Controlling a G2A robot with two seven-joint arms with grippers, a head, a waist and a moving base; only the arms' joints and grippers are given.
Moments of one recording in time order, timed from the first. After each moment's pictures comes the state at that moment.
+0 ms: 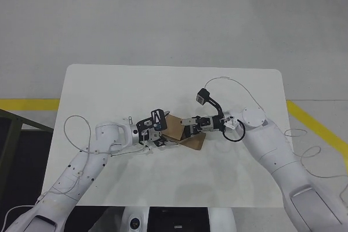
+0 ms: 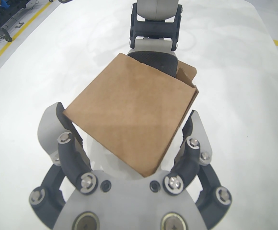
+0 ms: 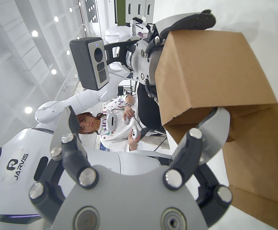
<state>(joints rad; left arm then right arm) 0.99 -1.08 -0.96 -1.40 1.42 -0.80 0.06 -0.68 -1.27 0.86 -0.91 0.54 -0.38 1.34</state>
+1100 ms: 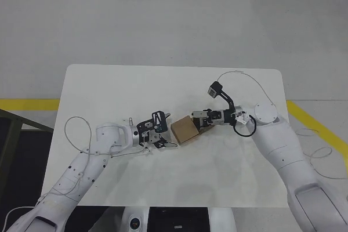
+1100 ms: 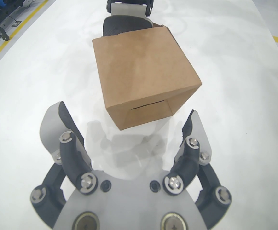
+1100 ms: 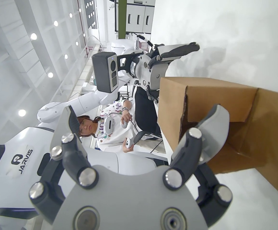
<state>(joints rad) 1.00 -1.08 -0.97 -1.40 1.44 -0.81 0.05 -0.68 -1.24 0.98 -0.90 0.50 -0.41 1.37</state>
